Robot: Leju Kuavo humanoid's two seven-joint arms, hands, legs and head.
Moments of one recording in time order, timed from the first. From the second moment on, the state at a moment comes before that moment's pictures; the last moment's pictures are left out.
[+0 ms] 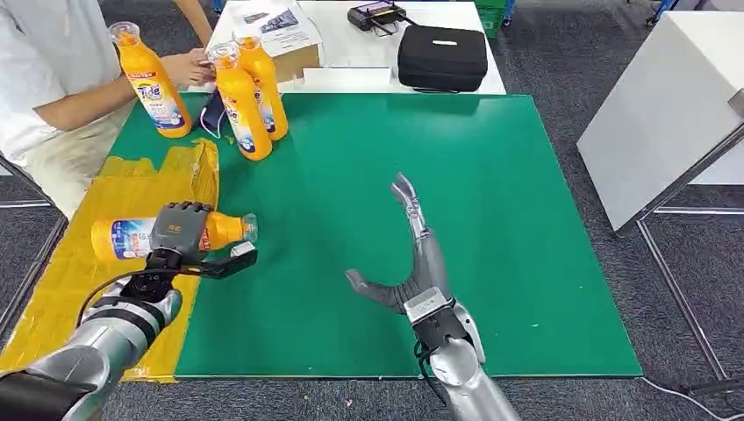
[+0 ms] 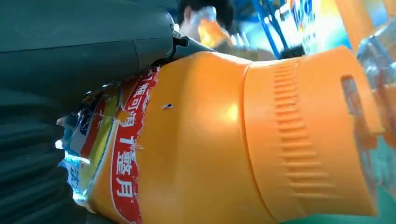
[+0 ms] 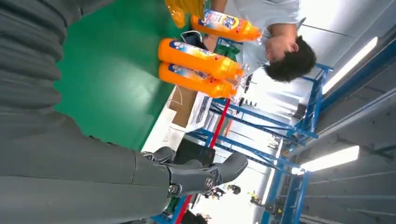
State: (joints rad) left arm -0.73 0.14 -0.41 -0.38 -1.46 0.61 0.15; right arm -0.15 0.14 0.44 -1.46 0.27 -0.23 -0.51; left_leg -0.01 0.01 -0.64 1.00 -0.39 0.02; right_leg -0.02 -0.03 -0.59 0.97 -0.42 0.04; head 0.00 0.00
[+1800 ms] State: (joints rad) left arm -0.62 0.03 -0.09 -0.51 -1.07 0.68 -0.31; right arm -0.13 0.13 0.43 -1.48 0.33 -0.28 -0.48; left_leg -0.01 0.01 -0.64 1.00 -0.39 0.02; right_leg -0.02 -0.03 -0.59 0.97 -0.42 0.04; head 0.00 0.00
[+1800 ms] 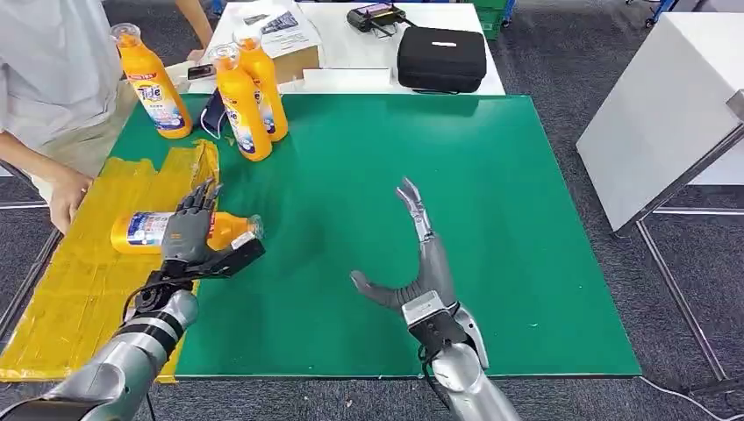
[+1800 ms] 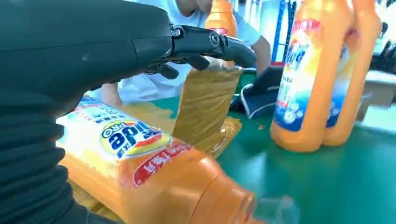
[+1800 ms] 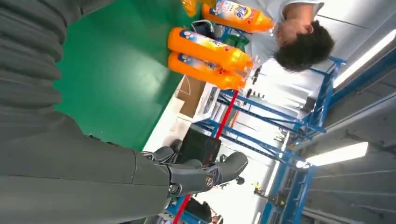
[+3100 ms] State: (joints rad) left arm 0.11 -0.03 -0.08 -1.60 -0.09 -0.20 -0.41; right arm 0.22 0.08 0.09 -1.74 0.25 -0.02 -0.44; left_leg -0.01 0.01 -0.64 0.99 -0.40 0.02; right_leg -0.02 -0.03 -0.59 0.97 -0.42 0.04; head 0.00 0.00
